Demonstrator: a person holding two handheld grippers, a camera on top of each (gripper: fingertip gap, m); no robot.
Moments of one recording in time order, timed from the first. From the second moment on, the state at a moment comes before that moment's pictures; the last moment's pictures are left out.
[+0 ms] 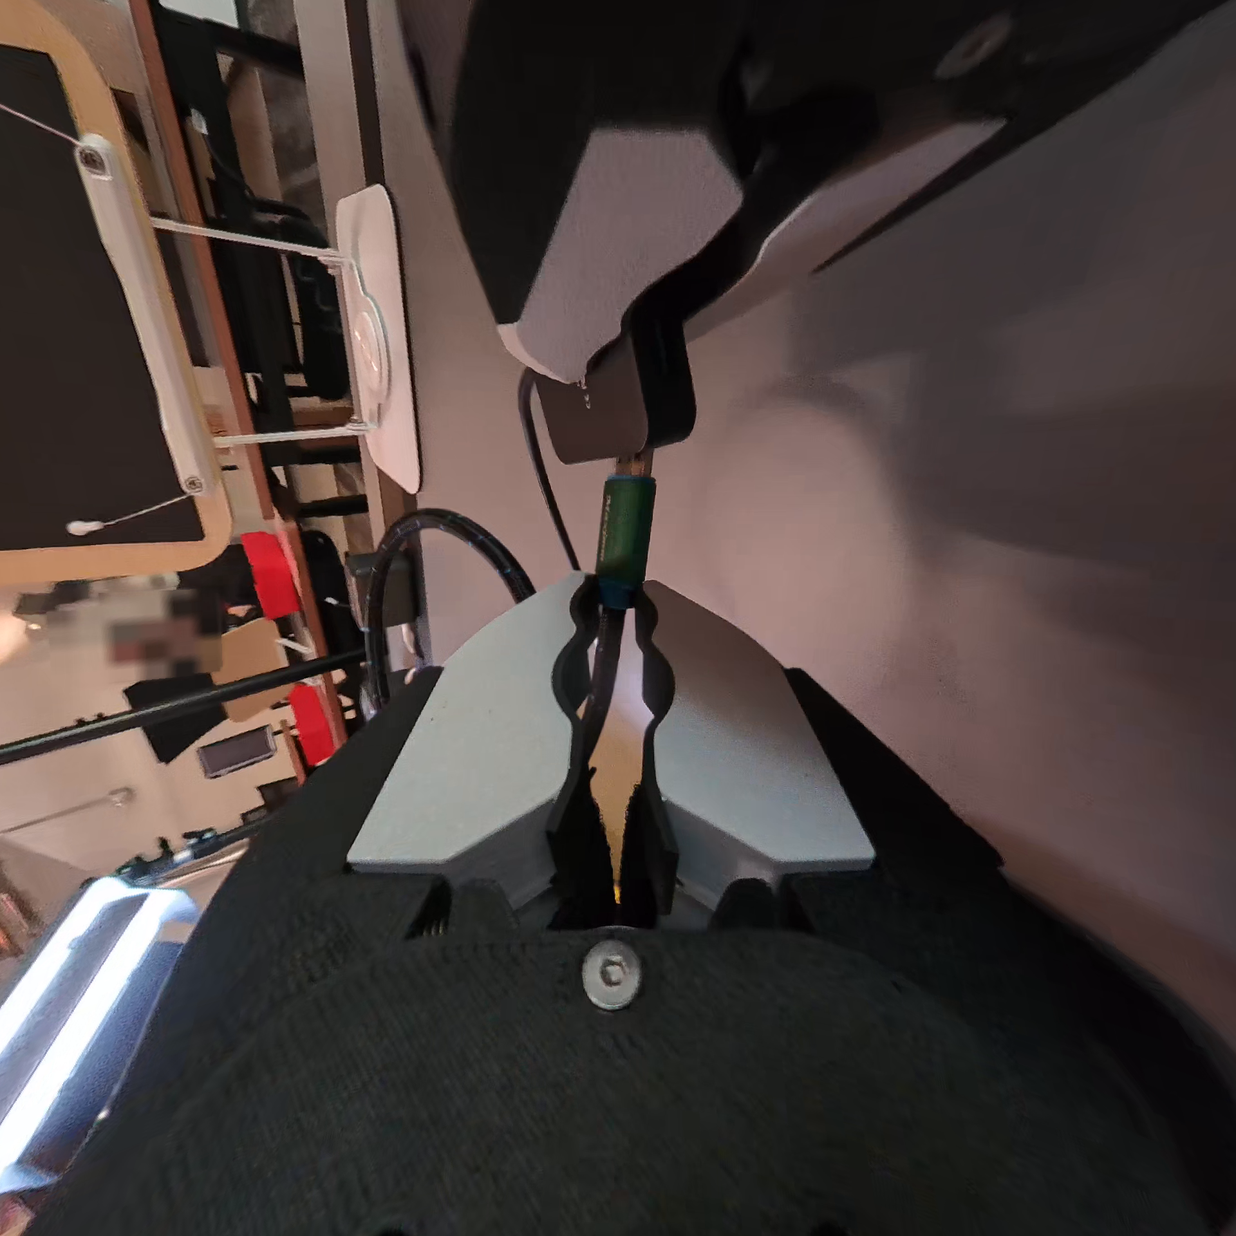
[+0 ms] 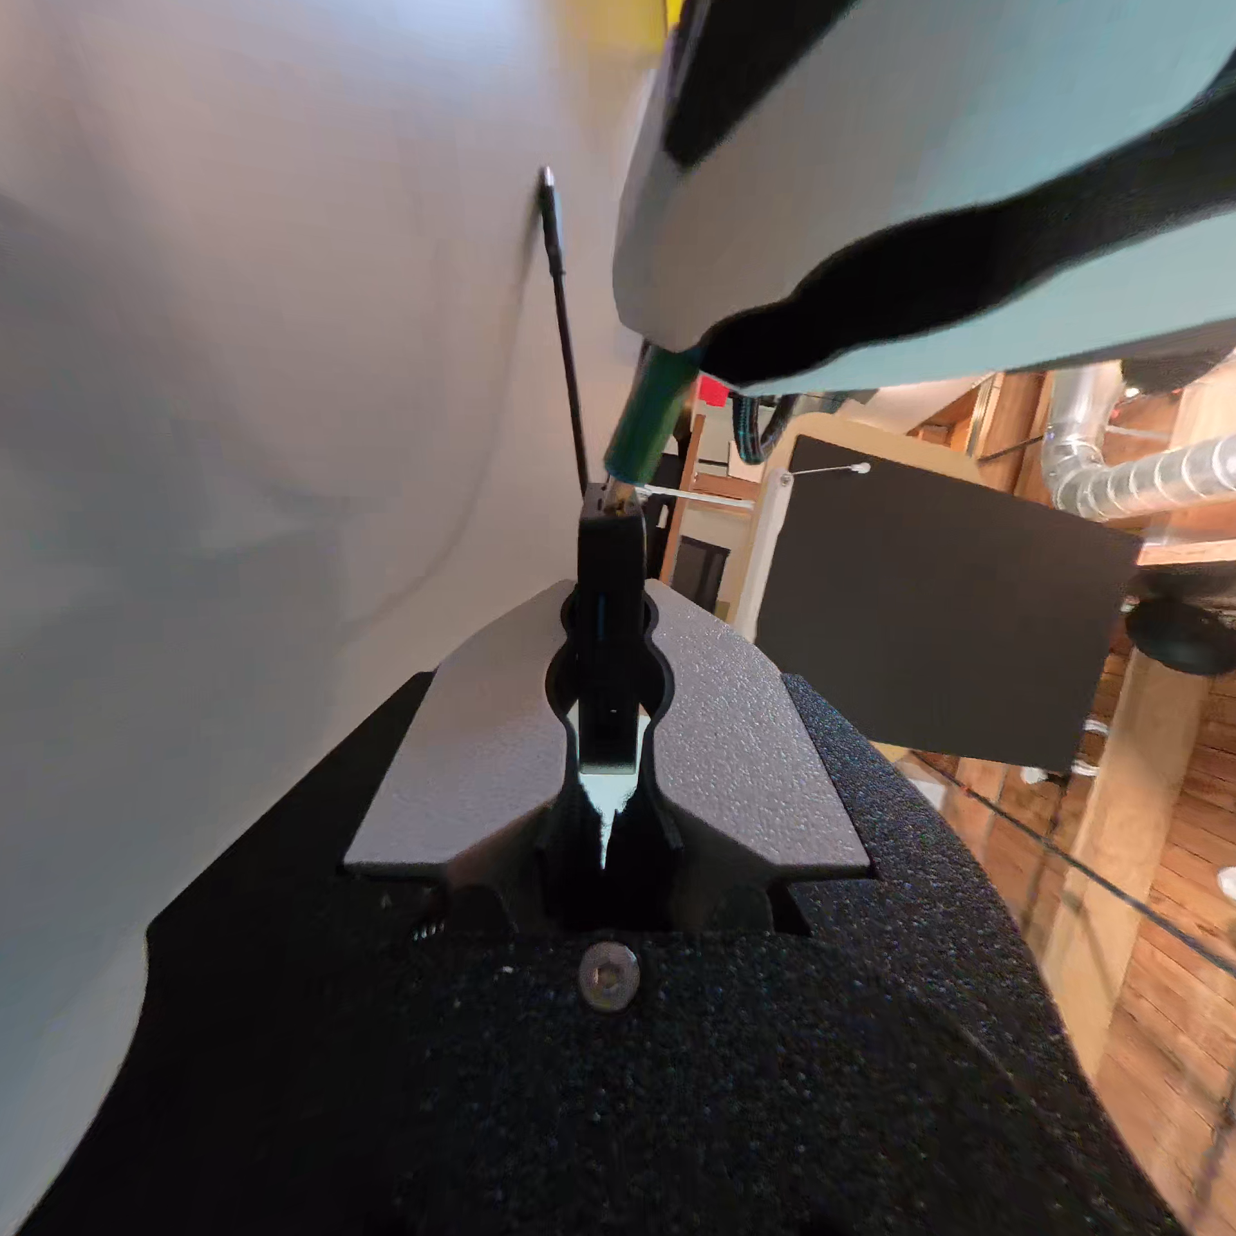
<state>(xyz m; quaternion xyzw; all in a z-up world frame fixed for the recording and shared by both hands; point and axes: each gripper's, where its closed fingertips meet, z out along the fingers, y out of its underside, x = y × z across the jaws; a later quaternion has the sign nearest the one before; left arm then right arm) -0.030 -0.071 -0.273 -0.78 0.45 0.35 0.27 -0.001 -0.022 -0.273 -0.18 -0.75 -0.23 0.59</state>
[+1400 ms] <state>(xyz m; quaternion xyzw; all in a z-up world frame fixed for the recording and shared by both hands) -0.027 -0.074 -0.281 -0.81 0.42 0.31 0.28 0.001 -0.029 -0.265 -0.21 -0.74 -0.15 0.62</state>
